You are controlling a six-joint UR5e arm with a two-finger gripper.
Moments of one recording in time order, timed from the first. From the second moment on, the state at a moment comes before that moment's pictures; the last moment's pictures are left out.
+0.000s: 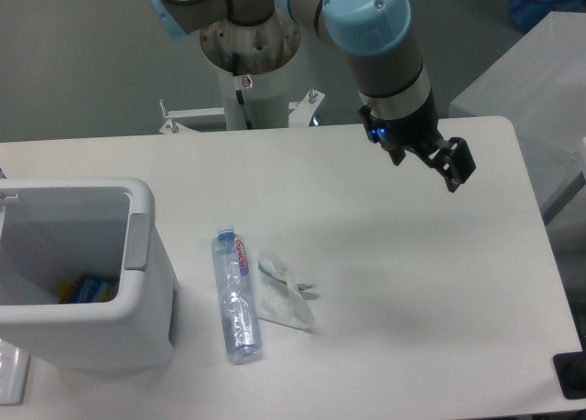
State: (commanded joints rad) arm 2.54 -1.75 -1.50 -1.16 1.82 1.31
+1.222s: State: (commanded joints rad) arm 2.48 -1.89 -1.52 -1.02 1.39 0.64
